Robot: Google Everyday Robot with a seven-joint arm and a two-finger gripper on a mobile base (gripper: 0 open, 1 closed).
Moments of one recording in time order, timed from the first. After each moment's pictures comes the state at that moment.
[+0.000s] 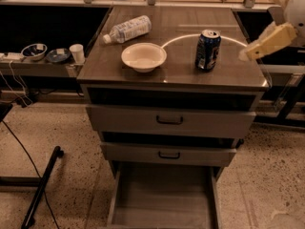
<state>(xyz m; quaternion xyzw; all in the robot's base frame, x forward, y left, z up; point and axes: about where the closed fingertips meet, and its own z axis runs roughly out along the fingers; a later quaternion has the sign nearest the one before) 0.597 -0.246 1.008 -0.50 0.71 0.06 0.49</state>
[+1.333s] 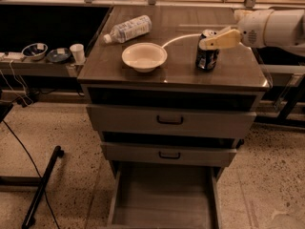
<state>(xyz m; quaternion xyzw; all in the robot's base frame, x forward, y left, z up) 0.718 -0.209 0.946 -0.35 0.73 0.17 0.57</state>
